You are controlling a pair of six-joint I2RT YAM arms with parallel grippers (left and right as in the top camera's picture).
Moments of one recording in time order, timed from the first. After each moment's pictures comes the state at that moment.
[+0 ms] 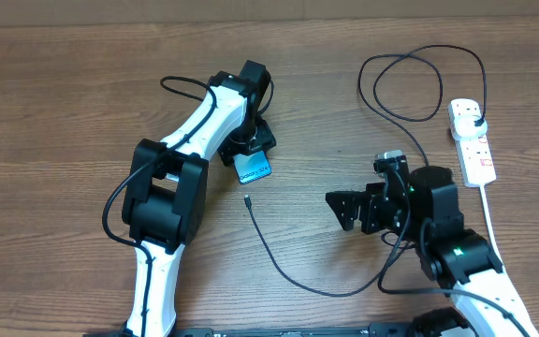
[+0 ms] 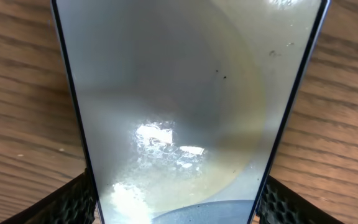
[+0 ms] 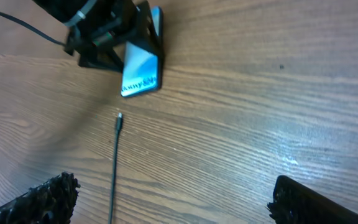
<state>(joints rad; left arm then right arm) -0.39 2.28 1.79 -1.07 0.06 -0.80 0.26 0.95 0.58 -0.39 -0.39 0.26</state>
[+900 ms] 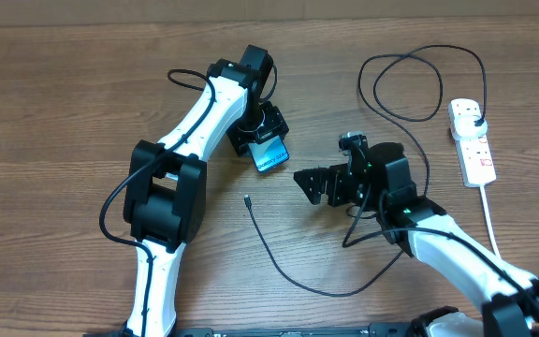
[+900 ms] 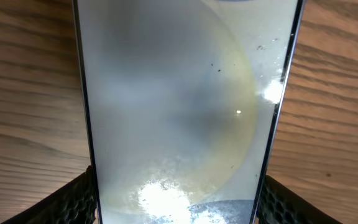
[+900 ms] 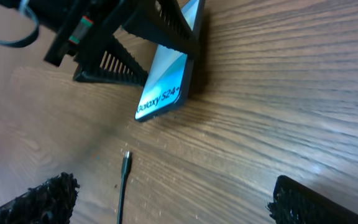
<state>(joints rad) -0.39 2.29 1.90 -1.09 0.25 -0.82 0.35 1.41 0.59 0.14 -0.43 0.40</state>
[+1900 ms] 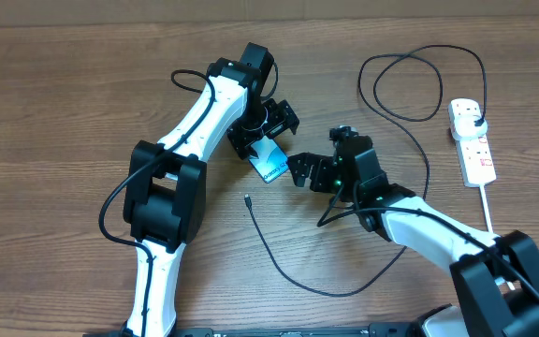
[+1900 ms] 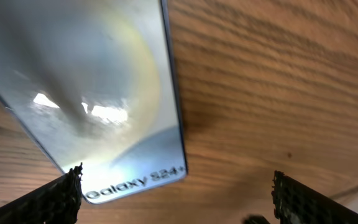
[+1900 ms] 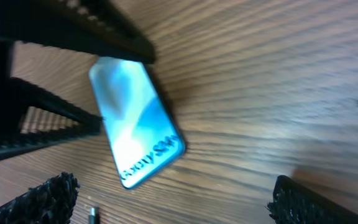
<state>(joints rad) -0.39 2.29 1.90 -1.08 0.34 -0.89 0.44 1.58 0.68 0.15 -0.17 0.62</state>
